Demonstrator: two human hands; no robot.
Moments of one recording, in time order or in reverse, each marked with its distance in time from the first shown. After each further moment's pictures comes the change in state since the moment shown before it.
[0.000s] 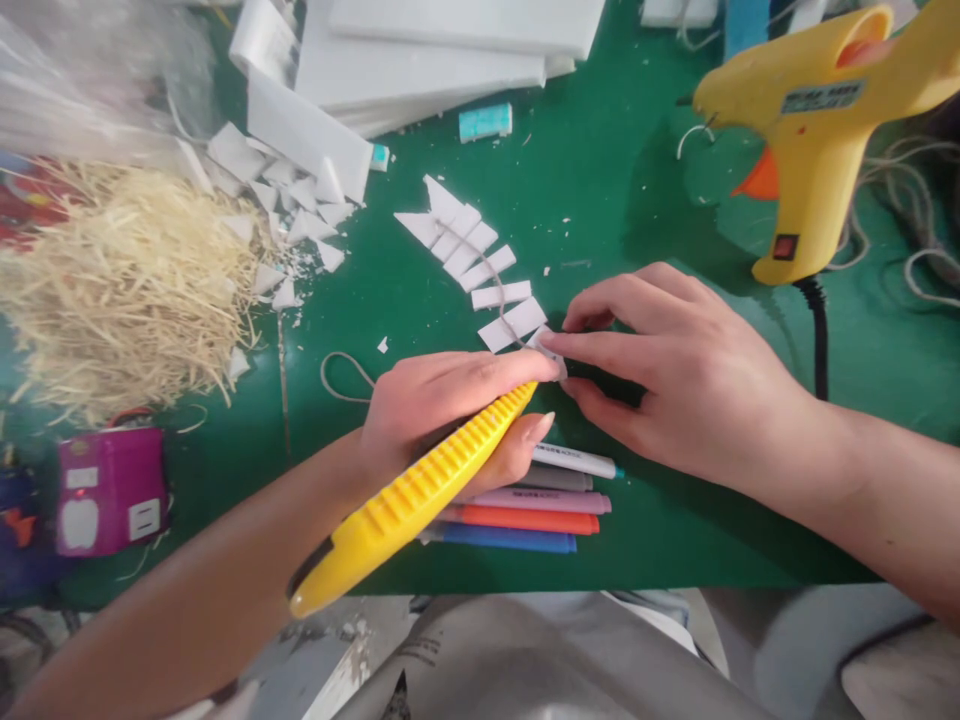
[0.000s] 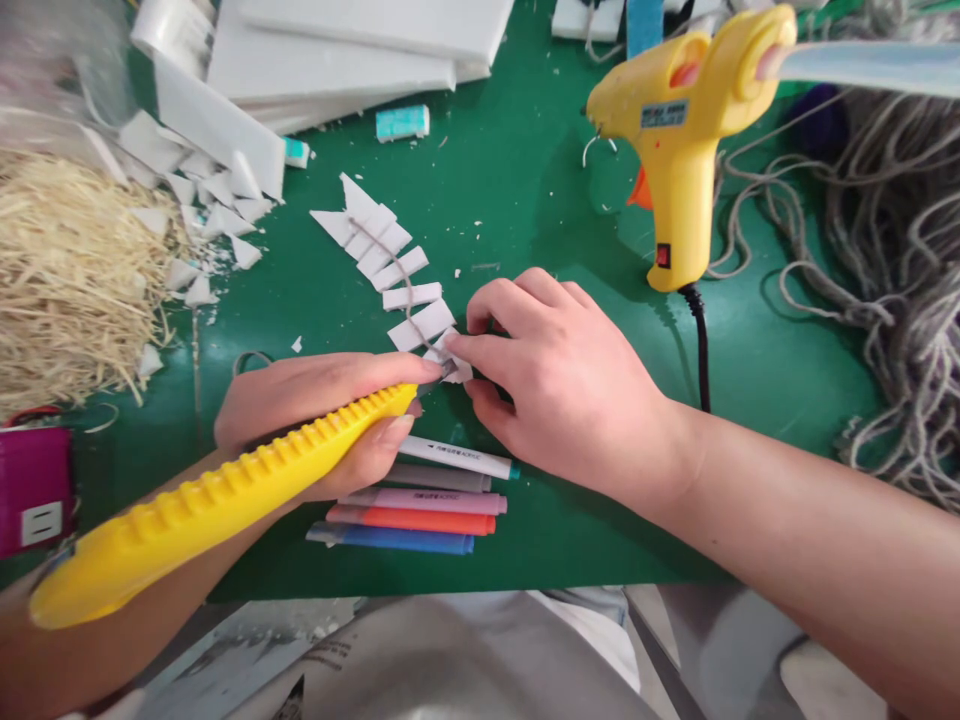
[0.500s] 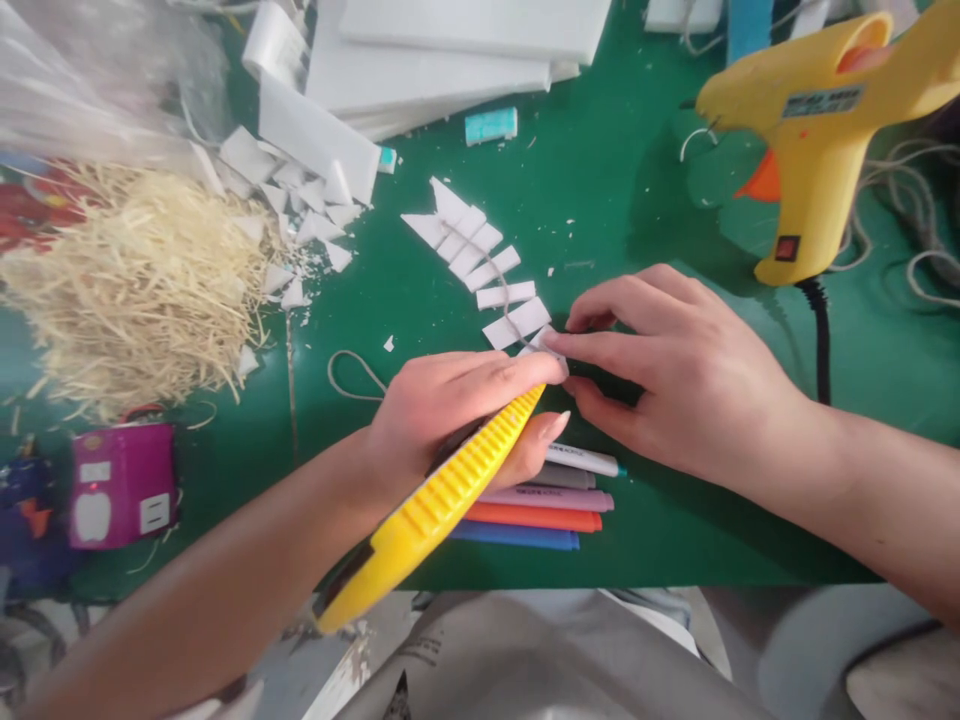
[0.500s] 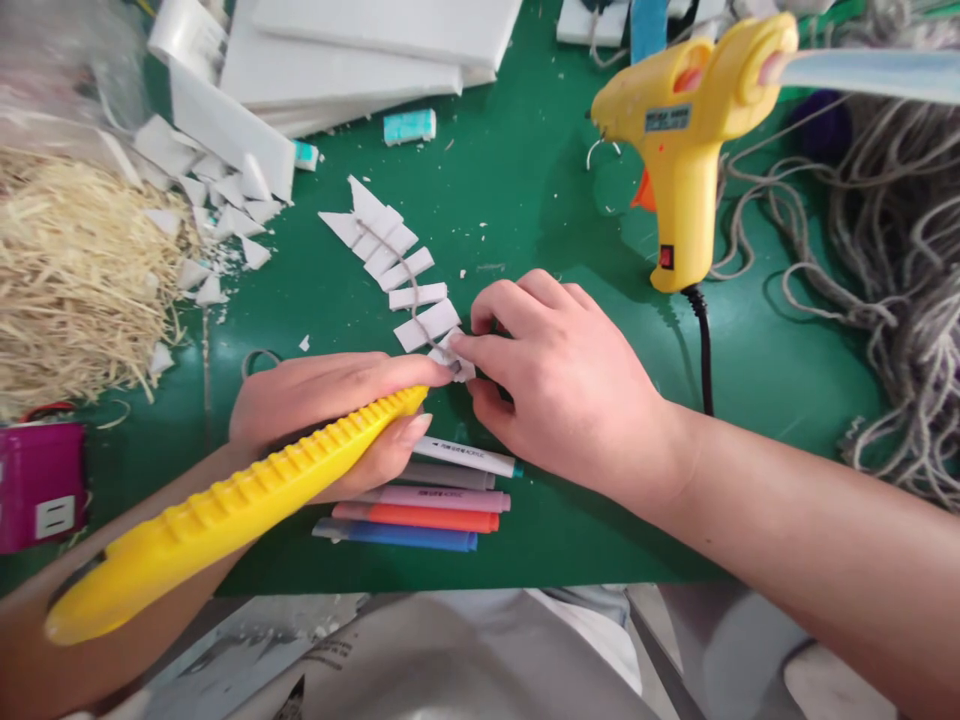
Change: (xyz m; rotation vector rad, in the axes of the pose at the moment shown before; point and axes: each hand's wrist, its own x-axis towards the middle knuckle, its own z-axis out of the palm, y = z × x) left_hand 0.001 0.004 -0.004 0.058 -0.042 0.041; right_hand 0.000 -0.002 0.002 0.005 0.011 0.021
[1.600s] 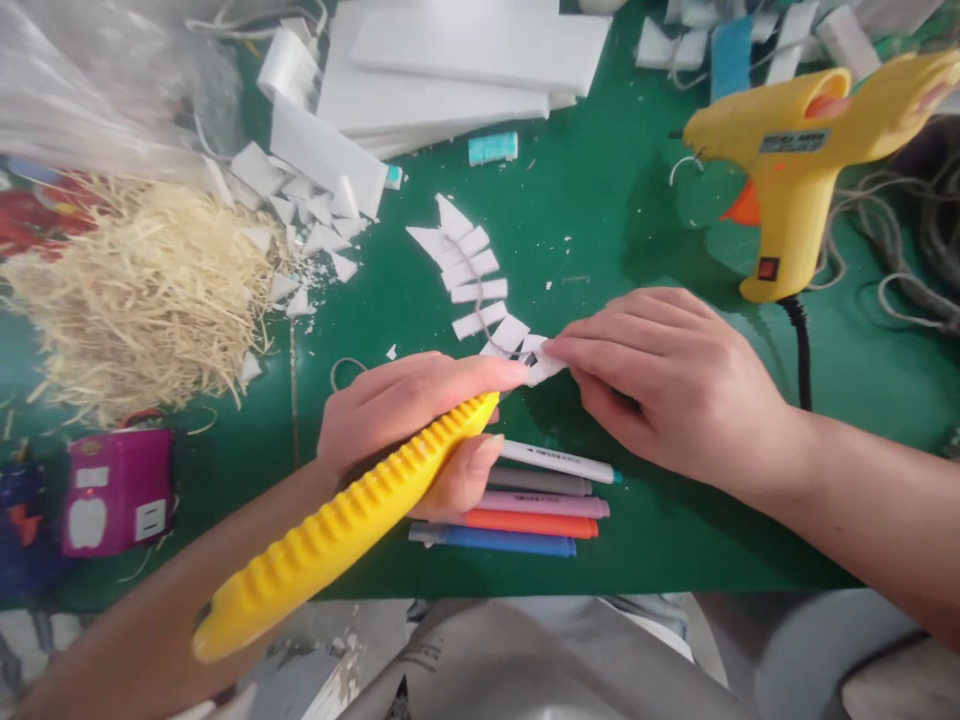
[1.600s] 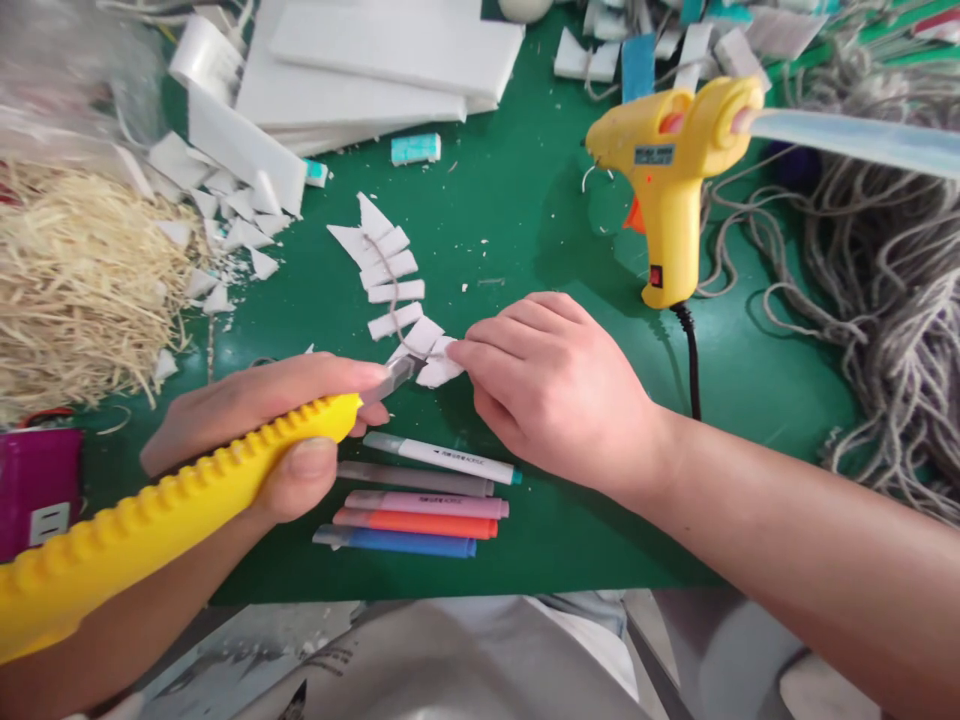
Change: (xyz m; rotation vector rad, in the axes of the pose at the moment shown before) left_hand -0.018 -0.010 0.002 -0.129 0.317 -0.013; right_hand 0.001 0.003 -0.003 -0.032 0.084 -0.160
